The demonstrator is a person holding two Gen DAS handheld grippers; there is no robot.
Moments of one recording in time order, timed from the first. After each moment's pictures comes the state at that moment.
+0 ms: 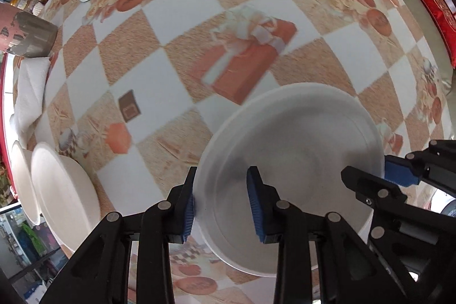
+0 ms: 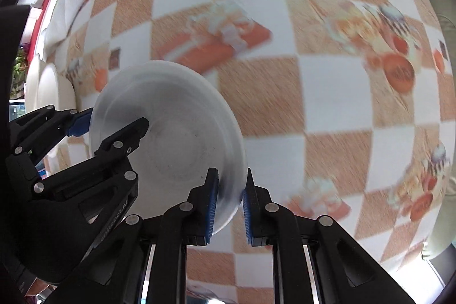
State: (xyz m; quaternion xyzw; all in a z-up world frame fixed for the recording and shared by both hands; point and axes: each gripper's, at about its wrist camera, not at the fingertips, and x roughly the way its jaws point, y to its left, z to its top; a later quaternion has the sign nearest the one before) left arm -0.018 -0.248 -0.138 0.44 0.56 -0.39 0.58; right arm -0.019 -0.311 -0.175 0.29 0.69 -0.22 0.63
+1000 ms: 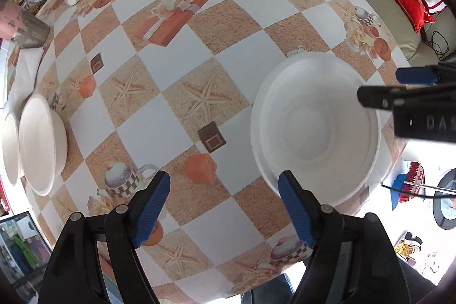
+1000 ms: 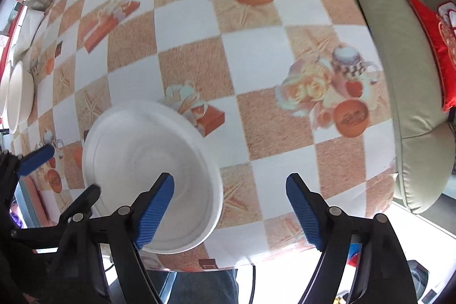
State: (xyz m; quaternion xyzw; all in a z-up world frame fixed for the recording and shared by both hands) left arm -0.078 -0.145 -0.100 0.42 0.54 -0.45 0.57; right arm -0.097 -0.303 -0.170 0.27 0.66 -0.34 0.61
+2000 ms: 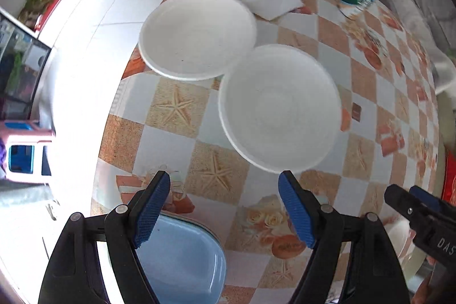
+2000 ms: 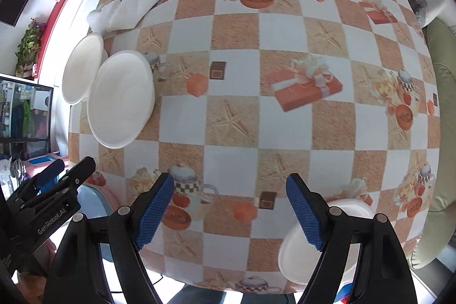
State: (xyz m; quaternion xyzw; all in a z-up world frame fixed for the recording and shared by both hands) left arm 0.140 -0.030 -0.068 0.14 0.65 -0.17 0.73; right arm 0.067 -0.215 -0.124 0.22 0.66 -0.21 0.68
